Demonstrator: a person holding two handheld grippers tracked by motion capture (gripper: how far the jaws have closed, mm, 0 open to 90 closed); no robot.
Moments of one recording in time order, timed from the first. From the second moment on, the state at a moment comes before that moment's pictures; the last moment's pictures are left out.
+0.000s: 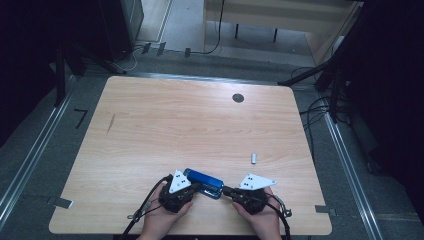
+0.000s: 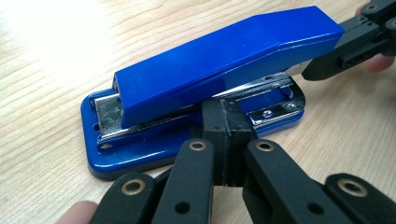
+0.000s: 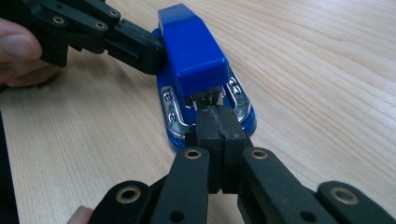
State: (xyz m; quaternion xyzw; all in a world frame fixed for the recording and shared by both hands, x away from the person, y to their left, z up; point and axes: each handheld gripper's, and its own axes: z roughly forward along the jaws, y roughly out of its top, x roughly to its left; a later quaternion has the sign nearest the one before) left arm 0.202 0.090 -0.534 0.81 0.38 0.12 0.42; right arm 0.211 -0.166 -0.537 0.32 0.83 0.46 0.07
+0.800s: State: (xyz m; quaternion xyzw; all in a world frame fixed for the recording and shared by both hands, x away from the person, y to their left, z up) left arm 0.201 0.089 -0.534 0.81 0.38 0.13 0.42; right arm 0.210 -0.168 -0.535 0.33 0.82 0.47 0.07
